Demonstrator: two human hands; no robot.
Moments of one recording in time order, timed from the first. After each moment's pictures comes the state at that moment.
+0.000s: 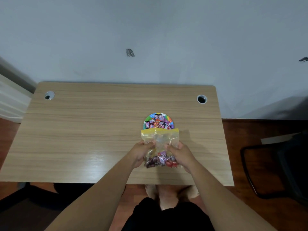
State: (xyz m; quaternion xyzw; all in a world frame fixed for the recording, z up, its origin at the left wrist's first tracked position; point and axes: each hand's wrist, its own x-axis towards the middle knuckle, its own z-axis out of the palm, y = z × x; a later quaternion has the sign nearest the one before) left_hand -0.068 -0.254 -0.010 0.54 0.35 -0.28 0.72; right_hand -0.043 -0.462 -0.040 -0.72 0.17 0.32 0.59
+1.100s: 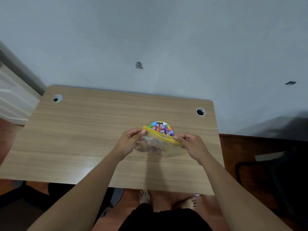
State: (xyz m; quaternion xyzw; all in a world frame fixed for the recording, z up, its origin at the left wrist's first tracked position) left_hand -0.064 -0.195 0.046 0.64 0.20 -0.10 0.73; right_hand -0.001 -0.483 0.044 -0.77 0.06 0.24 0.59
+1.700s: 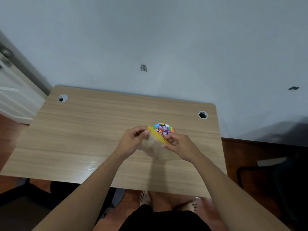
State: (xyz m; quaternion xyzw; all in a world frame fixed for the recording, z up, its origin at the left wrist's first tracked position) left_hand -0.067 -0.189 0.059 0.73 0.11 -0.01 0.67; right_hand -0.005 -0.438 0.063 -0.86 -0.13 0.25 0.43
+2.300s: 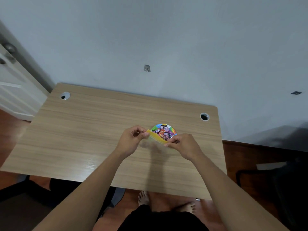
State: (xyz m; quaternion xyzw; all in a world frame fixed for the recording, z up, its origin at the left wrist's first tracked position) left_hand -0.069 -0.180 0.055 0.72 0.16 0.00 0.68; right_hand 0.002 -0.435 0.067 -0.89 -0.11 0.24 0.36
